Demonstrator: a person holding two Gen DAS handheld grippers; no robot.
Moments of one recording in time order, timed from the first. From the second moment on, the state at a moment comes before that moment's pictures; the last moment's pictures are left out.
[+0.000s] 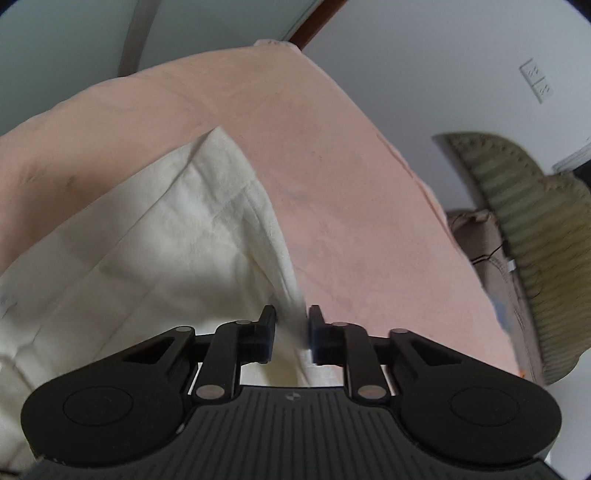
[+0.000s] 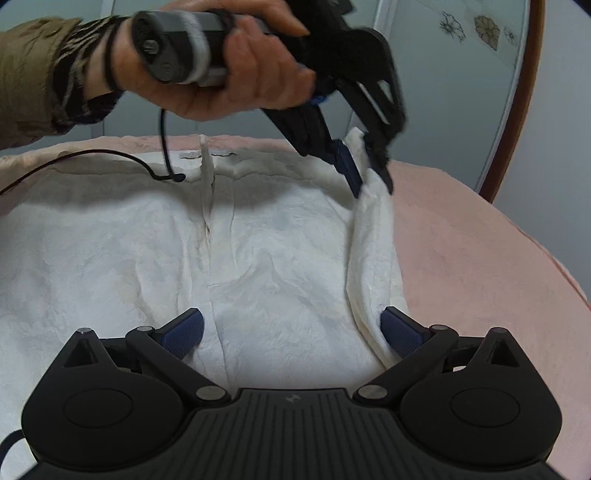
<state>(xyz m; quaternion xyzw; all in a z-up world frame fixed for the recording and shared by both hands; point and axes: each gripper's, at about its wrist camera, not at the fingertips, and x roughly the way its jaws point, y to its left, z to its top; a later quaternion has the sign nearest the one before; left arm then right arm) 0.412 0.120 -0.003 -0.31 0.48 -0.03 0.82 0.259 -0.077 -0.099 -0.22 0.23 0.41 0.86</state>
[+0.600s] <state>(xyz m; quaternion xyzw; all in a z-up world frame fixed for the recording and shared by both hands) 0.183 0.151 0.000 -0.25 0.36 -0.09 0.89 0.156 -0.171 -0.059 -0.08 0.18 0.15 0.97</state>
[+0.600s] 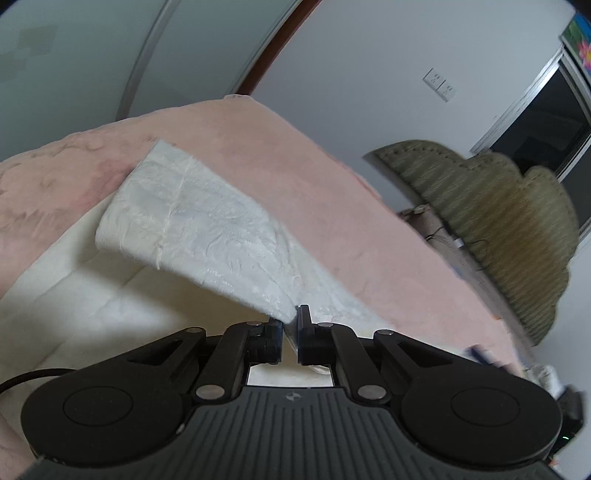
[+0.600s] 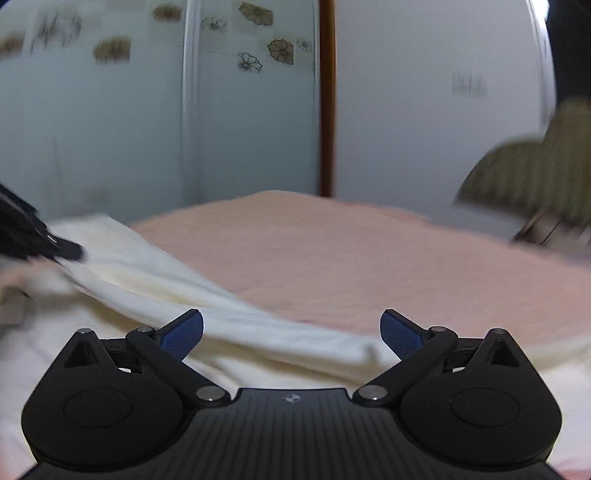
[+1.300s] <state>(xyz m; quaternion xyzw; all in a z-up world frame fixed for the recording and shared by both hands) 0.211 0.163 -0.011 -0.27 0.33 -0.01 0.90 0.162 -0.109 -0.094 -0.30 0.20 0.18 0.92</state>
